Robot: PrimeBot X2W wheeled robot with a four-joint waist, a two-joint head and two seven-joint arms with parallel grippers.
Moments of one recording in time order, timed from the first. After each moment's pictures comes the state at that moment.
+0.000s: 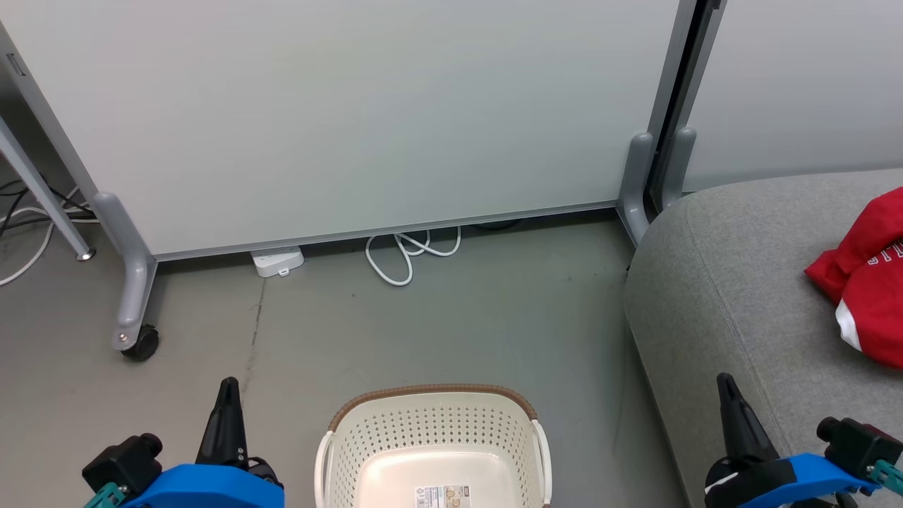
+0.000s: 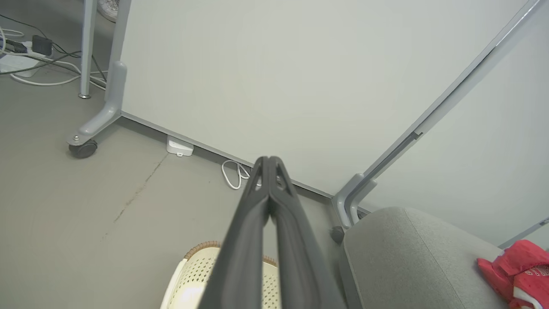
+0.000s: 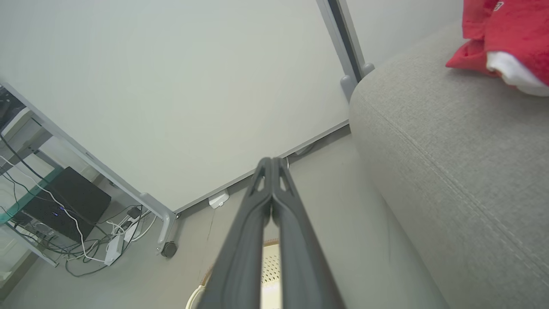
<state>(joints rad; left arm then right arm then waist) 0.00 0.05 0.00 0.28 -0.59 -0.11 -0.14 -0.02 -0.05 -0.04 0.31 0.56 0.13 -0.14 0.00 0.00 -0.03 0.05</state>
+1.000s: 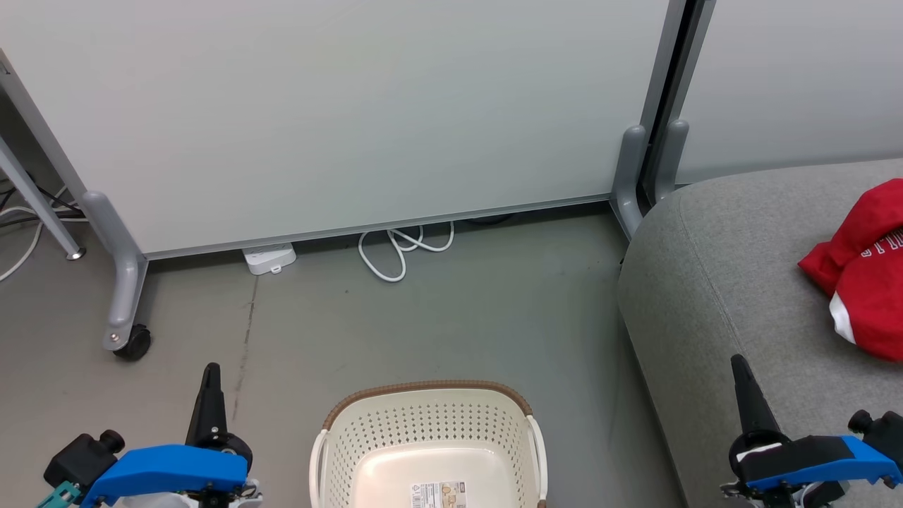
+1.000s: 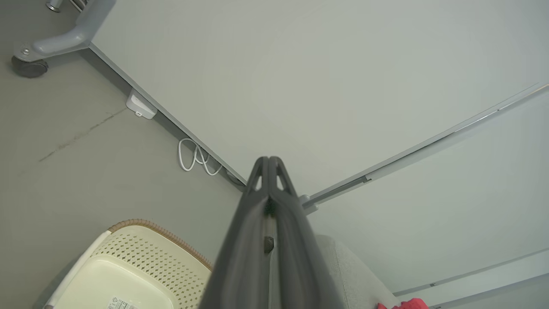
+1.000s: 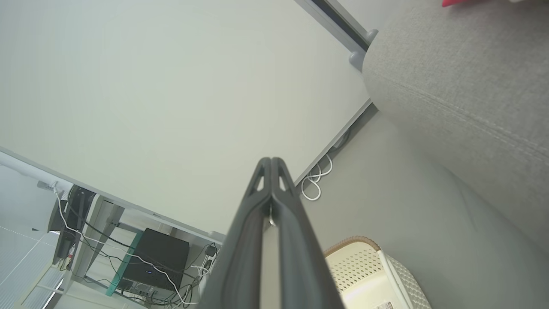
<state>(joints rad) -0.05 0.05 0.05 0.27 -1.00 -0.12 -0.04 -0.06 -0.05 -0.07 0.29 0.98 0.13 -0.04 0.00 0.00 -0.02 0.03</state>
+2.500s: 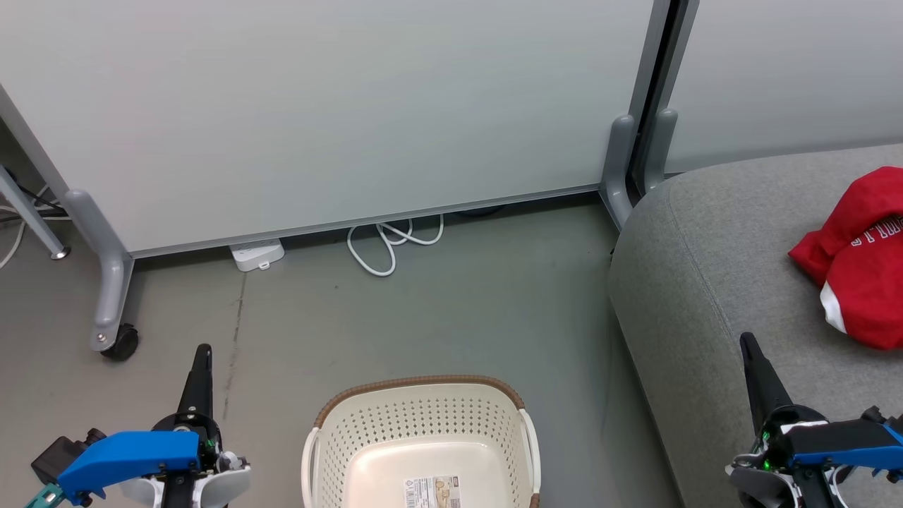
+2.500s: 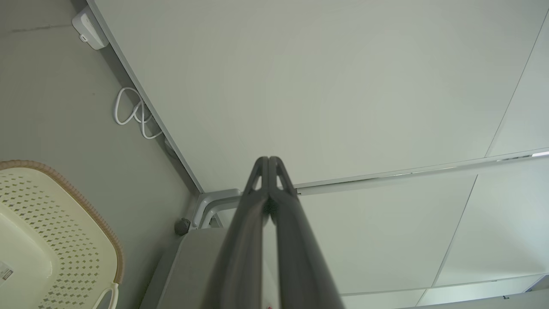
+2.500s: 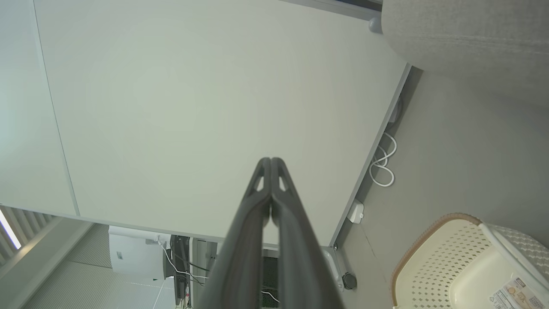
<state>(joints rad) -0.09 0.05 0.09 0.25 -1.43 -0.12 0.07 -0.09 -0.05 -0.10 0.26 1.42 0.13 0.07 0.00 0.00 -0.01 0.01</state>
